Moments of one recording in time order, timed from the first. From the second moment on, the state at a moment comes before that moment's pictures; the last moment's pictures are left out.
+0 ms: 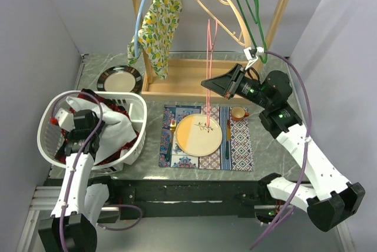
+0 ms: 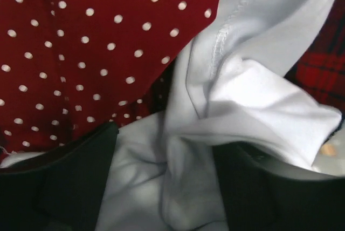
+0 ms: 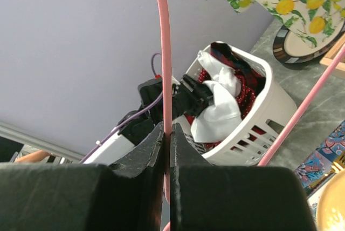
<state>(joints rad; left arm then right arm) 0.15 0.78 0.54 -0.43 -0.41 -0.85 0.43 1.04 1.07 0.10 -0.61 0.97</state>
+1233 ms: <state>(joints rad) 0.15 0.68 0.74 -0.25 0.06 -0.58 0.43 1.94 2.20 -0.04 -0.60 1.09</state>
